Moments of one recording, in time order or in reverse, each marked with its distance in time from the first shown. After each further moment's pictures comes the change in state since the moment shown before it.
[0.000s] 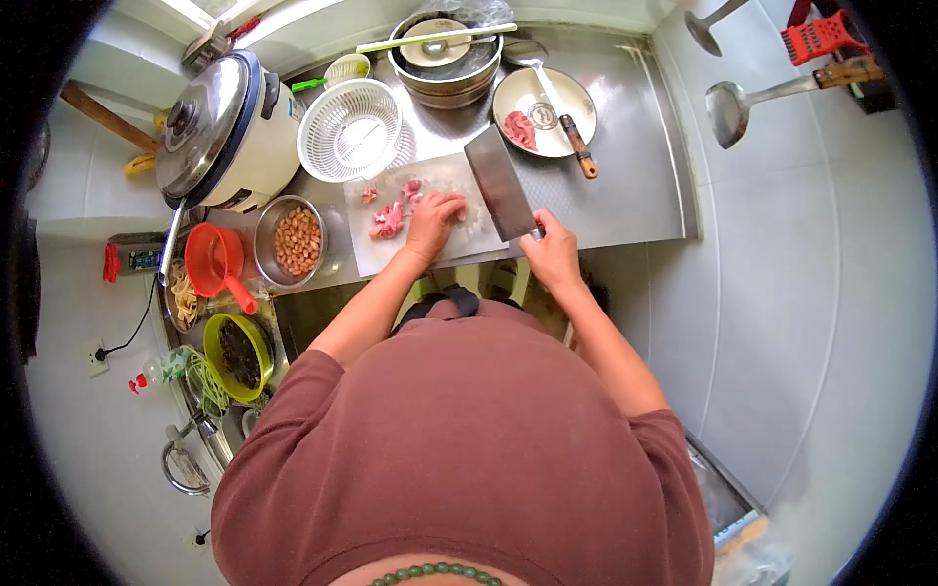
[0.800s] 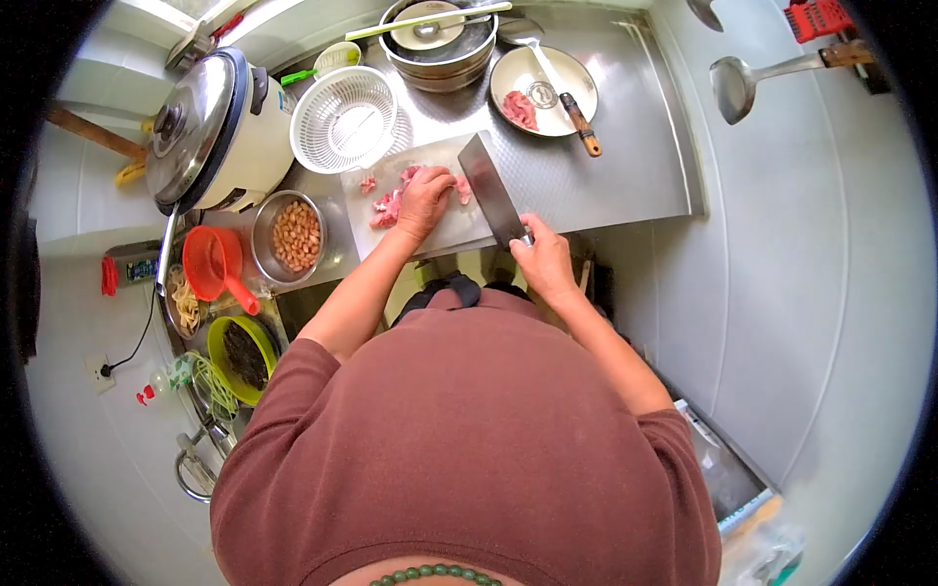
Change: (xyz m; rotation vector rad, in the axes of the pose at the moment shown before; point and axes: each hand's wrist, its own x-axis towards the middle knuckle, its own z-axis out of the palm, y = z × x) left_hand 0.009 -0.020 -0.012 -0.001 -0.021 0.078; right_hand -0.034 -0.014 0.017 -0.027 -0.066 0.082
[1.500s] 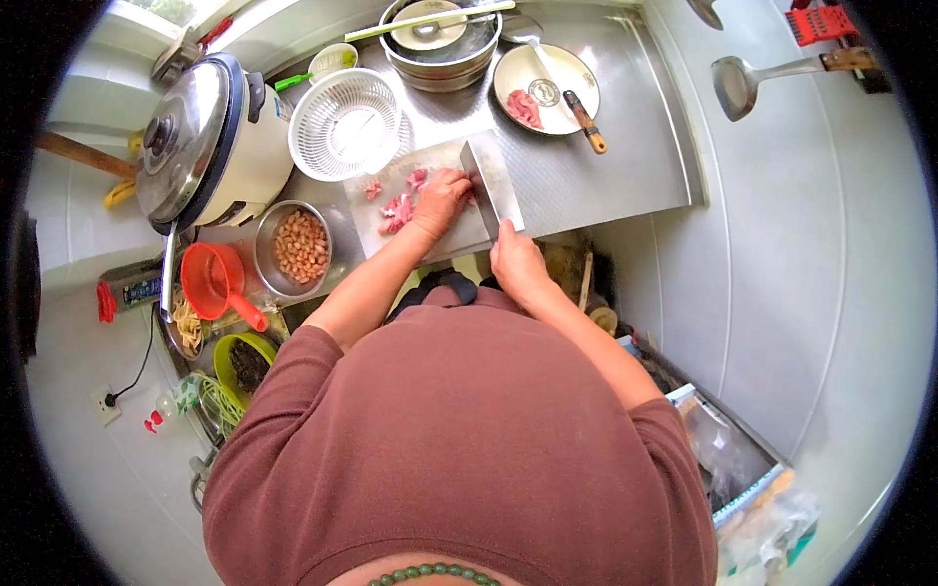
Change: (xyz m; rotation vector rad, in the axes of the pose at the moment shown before) left_hand 0.008 -0.010 0.011 0.028 -0.100 0.145; right_hand 0.006 -0.007 0.063 -0.361 -0.094 -0.062
